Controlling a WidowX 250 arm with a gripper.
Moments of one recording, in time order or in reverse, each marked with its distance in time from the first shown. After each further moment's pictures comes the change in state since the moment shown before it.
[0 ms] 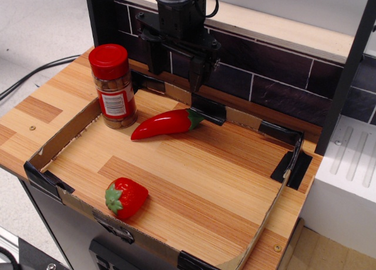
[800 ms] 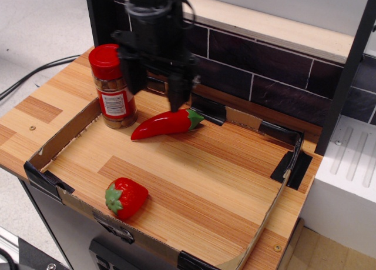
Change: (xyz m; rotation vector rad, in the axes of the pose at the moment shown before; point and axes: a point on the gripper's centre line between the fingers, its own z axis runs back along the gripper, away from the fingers) arm -0.042 0.007 0.006 -0.067 0.071 0.022
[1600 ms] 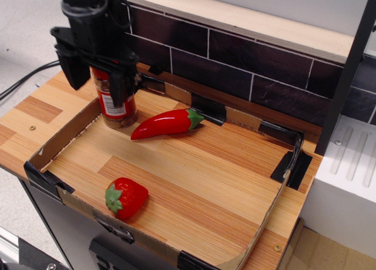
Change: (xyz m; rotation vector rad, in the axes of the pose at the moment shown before) arm -0.024 0.057 0.008 0.108 -0.044 0.101
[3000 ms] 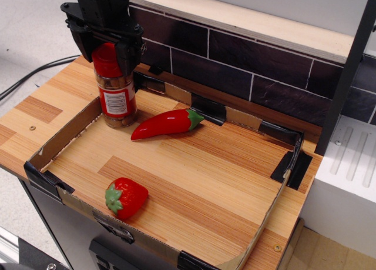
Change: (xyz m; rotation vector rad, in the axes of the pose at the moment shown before) arm 0.043 0.010 -0.006 -0.026 -0.106 -0.026
